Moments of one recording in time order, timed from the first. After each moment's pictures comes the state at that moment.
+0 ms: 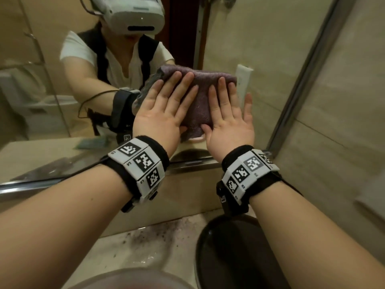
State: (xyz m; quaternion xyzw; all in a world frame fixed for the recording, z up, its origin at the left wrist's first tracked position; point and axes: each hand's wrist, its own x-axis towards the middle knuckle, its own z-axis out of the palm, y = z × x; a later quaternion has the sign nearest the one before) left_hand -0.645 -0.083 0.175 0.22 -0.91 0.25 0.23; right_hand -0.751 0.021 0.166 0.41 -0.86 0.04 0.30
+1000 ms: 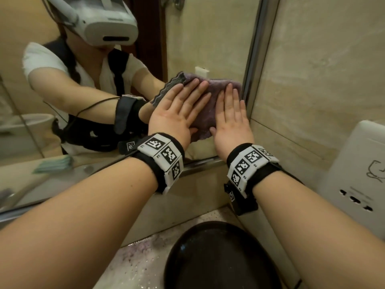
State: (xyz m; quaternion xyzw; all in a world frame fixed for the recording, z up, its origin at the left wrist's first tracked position) left_hand -0.761 -0.023 0.183 0.14 -0.89 0.36 0.22; right_hand -0.843 0.088 0.168 0.36 -0.91 0.06 0.22
